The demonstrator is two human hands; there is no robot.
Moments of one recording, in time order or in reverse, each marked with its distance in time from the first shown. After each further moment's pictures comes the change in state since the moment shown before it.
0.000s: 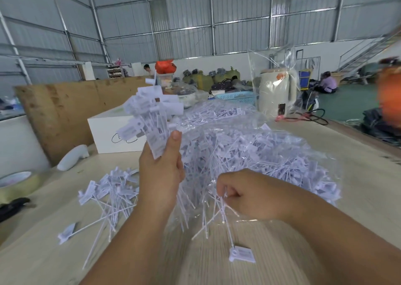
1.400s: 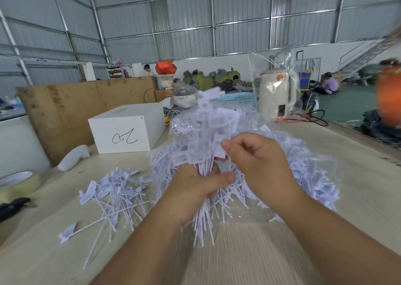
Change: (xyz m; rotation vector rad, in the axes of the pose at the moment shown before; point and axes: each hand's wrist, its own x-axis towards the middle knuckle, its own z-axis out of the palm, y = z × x) left_hand -0.022 -0.007 0.017 0.060 -0.599 -0.129; right_hand 0.008 -0.016 -0.005 0.777 0.769 -0.181
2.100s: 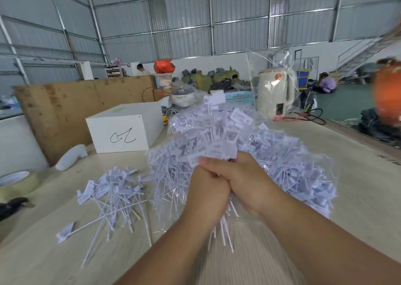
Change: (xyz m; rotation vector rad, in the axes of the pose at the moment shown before) left_hand 0.008 -0.007 0.048 0.392 0.283 0.125; right_hand -0.008 0.006 0.025 0.286 -0.055 0.495
